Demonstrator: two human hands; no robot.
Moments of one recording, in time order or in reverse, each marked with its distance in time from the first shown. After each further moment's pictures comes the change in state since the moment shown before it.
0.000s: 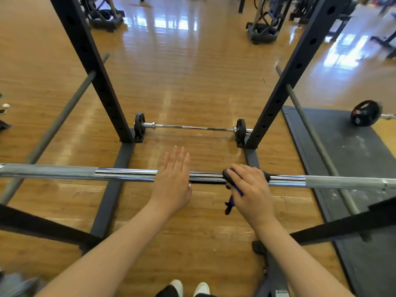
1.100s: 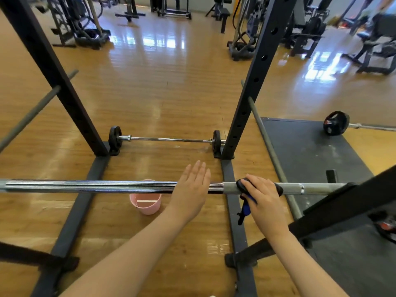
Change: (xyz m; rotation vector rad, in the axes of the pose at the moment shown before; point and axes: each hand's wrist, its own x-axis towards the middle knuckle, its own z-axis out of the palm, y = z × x) left_hand 0.069 0.209 -0.005 0.074 -0.002 0.176; right_hand -0.057 0.180 -0.109 -0.060 -0.075 0.129
